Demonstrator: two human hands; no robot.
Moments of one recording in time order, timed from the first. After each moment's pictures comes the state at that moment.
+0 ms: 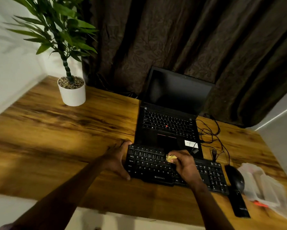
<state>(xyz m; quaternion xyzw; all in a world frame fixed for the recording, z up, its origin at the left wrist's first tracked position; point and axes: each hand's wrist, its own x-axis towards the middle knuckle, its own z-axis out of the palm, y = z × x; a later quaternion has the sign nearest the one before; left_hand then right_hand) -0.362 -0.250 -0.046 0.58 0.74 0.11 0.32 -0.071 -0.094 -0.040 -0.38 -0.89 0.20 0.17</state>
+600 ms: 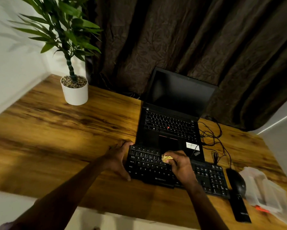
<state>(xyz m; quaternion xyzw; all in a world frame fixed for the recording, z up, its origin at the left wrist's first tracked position) -0.368 -0.249 -0.054 0.55 0.72 0.13 0.41 -0.091 -0.100 -0.042 -0.35 -0.90 0.19 0.19</state>
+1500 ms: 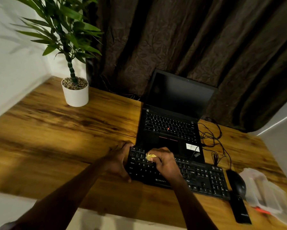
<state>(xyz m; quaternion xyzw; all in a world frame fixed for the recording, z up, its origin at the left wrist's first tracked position) -0.360 -0.251 -0.041 0.57 0.73 0.15 0.33 -0.146 -0.121 -0.039 -0.30 -0.91 0.22 0.17</state>
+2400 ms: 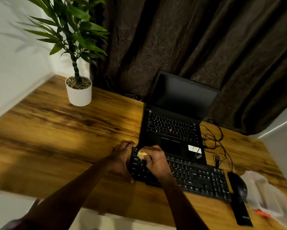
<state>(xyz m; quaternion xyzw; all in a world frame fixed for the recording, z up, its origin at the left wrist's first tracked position) -0.359 -0.259 -0.027 0.59 0.73 0.17 0.30 -0.190 -0.141 -0.043 -0.30 -0.92 0.22 0.15</state>
